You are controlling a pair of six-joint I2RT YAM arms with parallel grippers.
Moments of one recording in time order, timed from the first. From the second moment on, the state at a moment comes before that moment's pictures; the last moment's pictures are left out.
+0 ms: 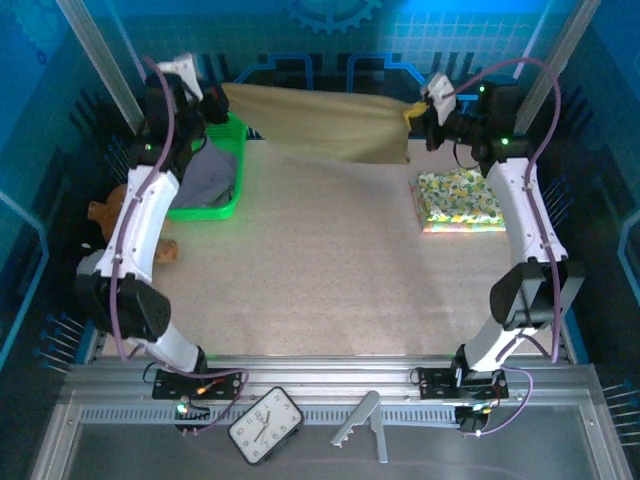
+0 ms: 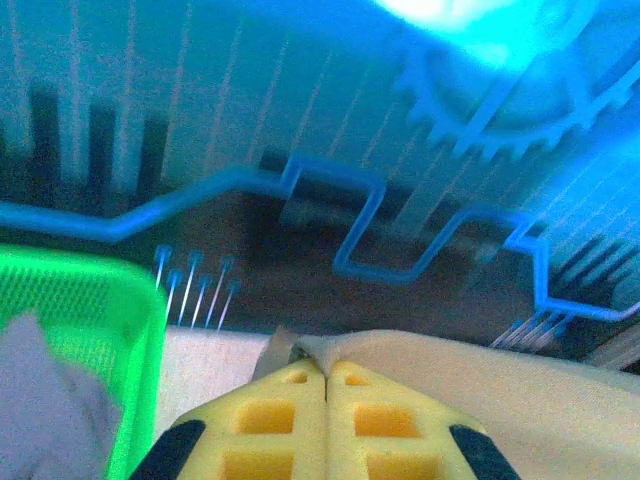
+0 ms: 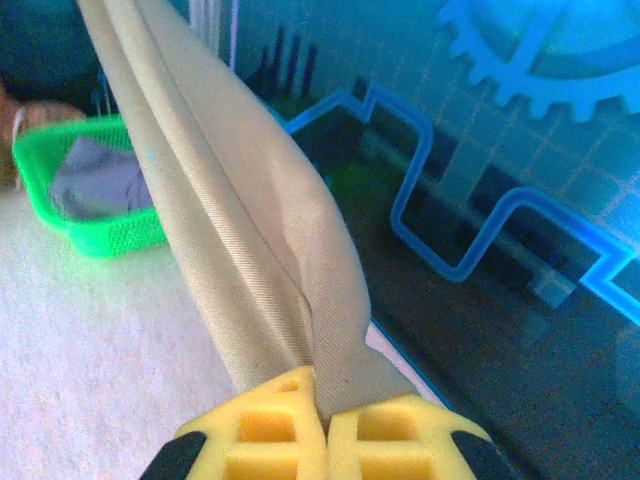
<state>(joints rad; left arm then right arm) -0.03 1.56 1.63 -0.32 0.13 -0.38 0.03 1.64 1.69 -0.46 -0.76 -0.56</state>
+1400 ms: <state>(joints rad) -0.25 1.90 1.41 -0.62 0.01 -0.84 0.38 1.67 1.06 -0.28 -0.26 0.55</state>
